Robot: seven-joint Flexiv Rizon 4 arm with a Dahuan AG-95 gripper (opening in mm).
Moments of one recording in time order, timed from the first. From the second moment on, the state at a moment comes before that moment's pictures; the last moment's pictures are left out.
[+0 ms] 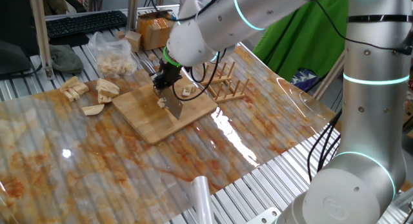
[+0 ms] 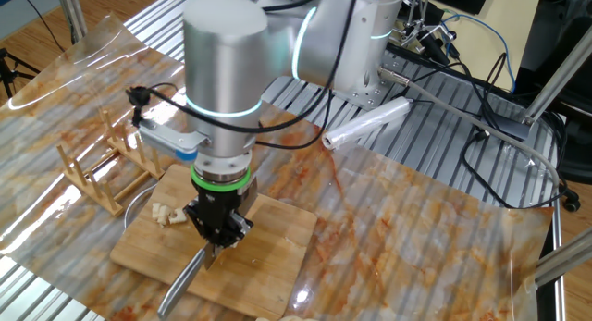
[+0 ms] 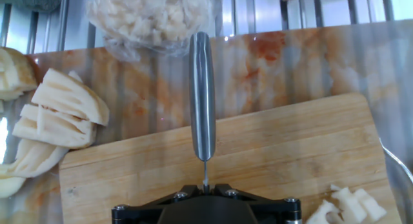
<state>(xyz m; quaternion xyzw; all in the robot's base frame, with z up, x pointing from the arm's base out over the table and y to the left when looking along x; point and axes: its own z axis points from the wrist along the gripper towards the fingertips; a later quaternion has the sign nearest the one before) 0.661 0.009 0.042 -0.01 0.99 0.04 0.12</state>
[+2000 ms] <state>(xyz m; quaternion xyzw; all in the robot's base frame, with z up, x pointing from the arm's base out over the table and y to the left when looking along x) 0.634 0.022 0.043 0.02 0.99 0.05 0.16</state>
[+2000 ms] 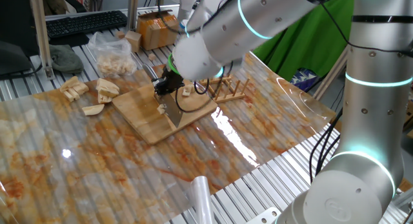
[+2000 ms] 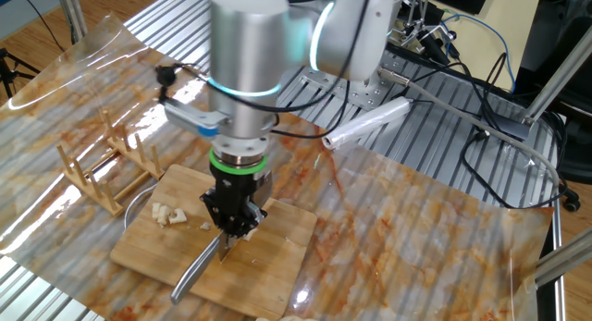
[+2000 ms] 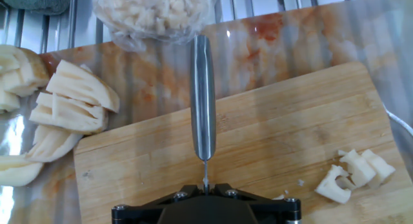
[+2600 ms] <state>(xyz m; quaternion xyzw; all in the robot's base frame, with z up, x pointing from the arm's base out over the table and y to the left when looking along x) 0.645 0.023 0.042 0.02 0.98 0.07 0.17</state>
